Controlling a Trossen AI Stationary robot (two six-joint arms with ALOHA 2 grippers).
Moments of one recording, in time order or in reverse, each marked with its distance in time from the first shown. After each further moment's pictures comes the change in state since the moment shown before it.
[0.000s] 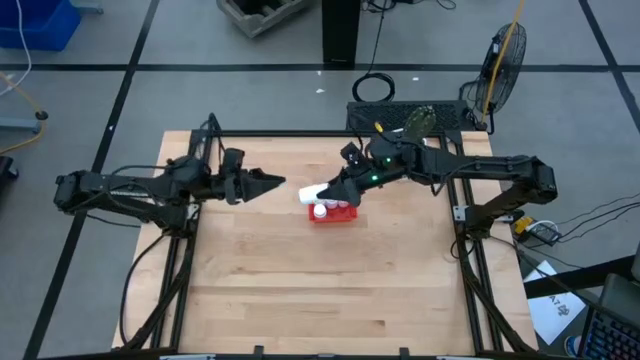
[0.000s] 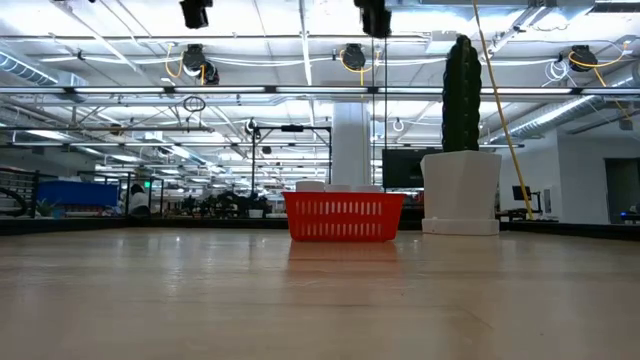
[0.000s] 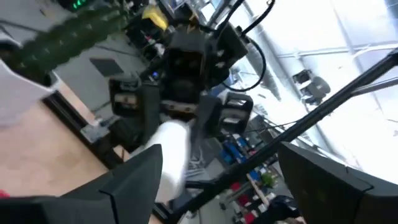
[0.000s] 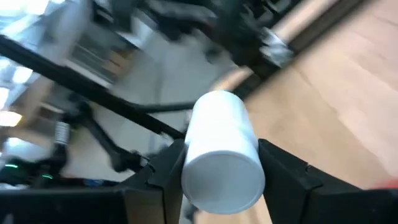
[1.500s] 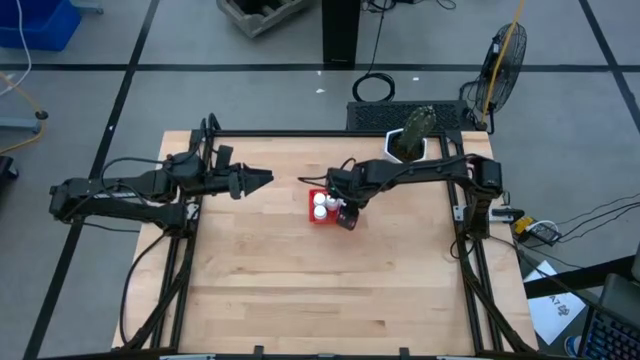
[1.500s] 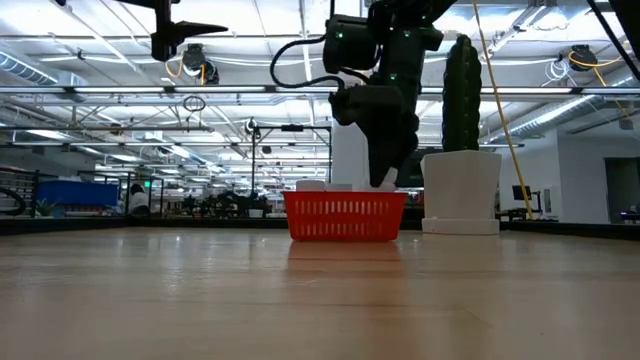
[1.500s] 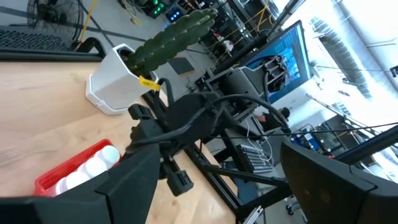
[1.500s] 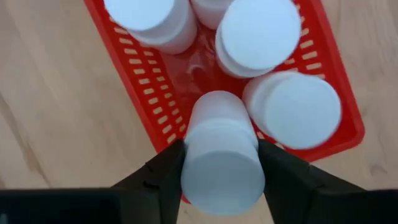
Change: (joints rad) left arm 0.075 -0.139 0.001 -0.397 -0.106 0.065; right arm -0.028 0.406 0.064 -0.694 0.277 -0.503
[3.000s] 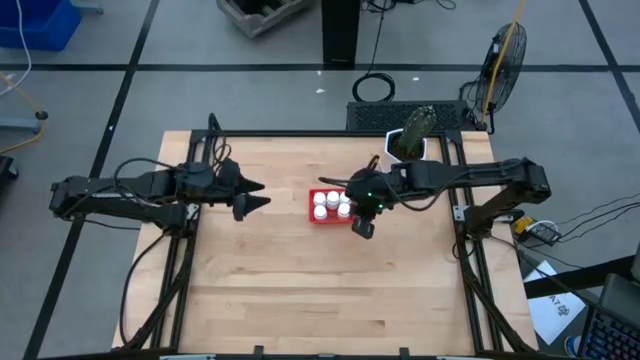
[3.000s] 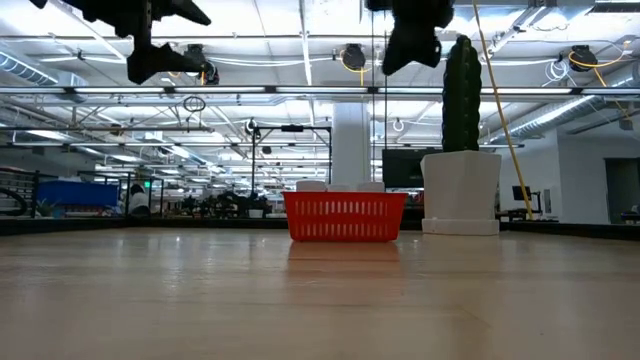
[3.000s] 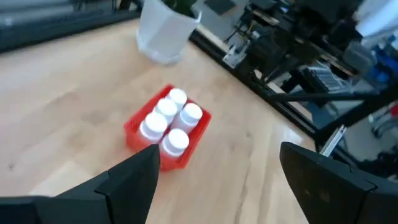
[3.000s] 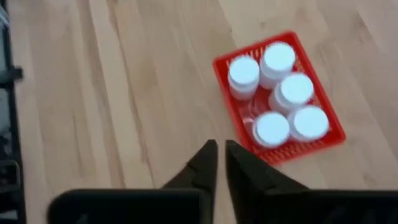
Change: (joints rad) left arm -0.053 -0.019 0.000 -0.335 -0.016 0.256; right arm 0.163 -0.345 0.000 0.018 0.057 0.088
